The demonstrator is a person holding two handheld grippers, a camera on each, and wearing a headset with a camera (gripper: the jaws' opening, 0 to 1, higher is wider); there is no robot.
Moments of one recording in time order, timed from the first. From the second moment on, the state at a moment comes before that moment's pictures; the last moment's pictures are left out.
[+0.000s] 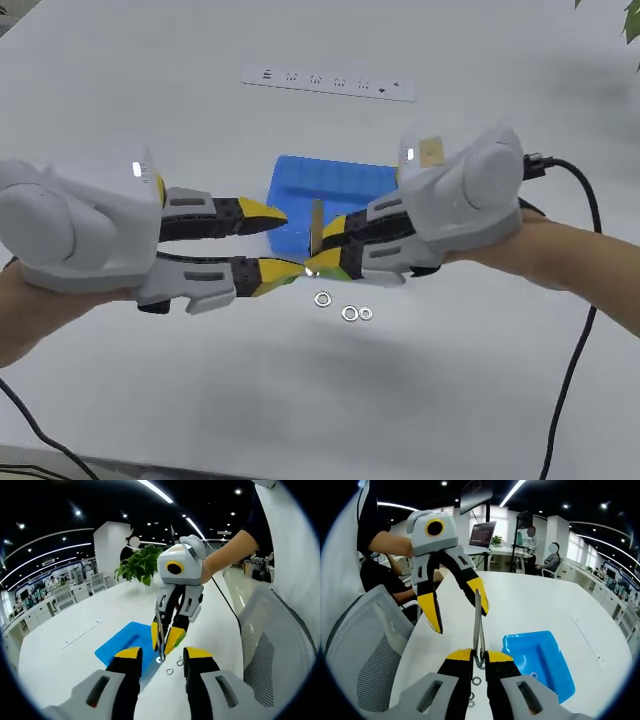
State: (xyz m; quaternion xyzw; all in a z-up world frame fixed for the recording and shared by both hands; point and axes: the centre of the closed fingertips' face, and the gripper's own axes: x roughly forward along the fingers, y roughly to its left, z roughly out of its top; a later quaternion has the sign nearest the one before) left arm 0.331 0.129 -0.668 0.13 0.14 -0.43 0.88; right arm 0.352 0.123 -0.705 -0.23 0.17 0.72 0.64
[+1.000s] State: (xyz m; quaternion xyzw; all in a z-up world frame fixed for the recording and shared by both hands) left arm 0.316 0.167 -0.699 0.02 0.20 -0.34 0.92; right arm 0.447 0.134 -0.736 -0.18 0.19 0.65 0.72
